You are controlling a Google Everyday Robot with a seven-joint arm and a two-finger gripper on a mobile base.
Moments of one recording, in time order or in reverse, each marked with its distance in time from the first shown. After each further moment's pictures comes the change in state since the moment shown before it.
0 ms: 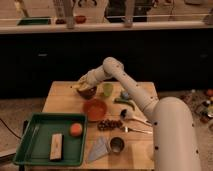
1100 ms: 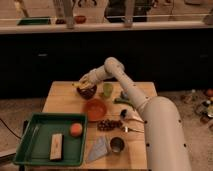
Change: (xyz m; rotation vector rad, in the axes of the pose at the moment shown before) arm 0.032 -0.014 0.007 0.016 -0.015 0.099
